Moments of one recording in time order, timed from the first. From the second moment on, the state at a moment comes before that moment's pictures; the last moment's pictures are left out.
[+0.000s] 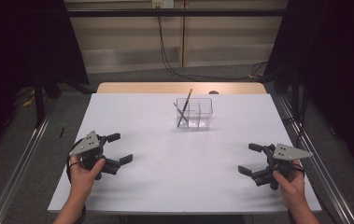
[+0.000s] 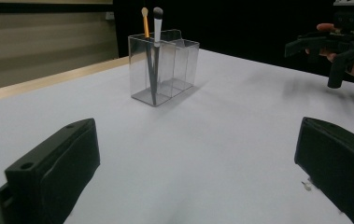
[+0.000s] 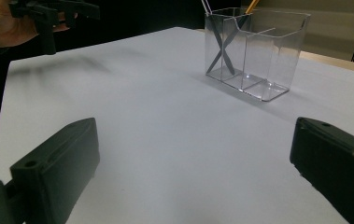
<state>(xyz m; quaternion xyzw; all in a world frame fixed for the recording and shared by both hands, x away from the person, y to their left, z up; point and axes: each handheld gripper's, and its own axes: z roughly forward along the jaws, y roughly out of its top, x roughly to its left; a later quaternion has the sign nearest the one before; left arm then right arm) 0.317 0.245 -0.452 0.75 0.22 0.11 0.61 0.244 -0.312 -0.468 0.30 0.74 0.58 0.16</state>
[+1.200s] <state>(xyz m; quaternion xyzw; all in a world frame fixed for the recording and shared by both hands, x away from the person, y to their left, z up) 0.300 0.260 -0.455 0.76 0.22 0.12 0.60 0.245 -0.314 -0.467 0.30 0.74 0.58 0.16</state>
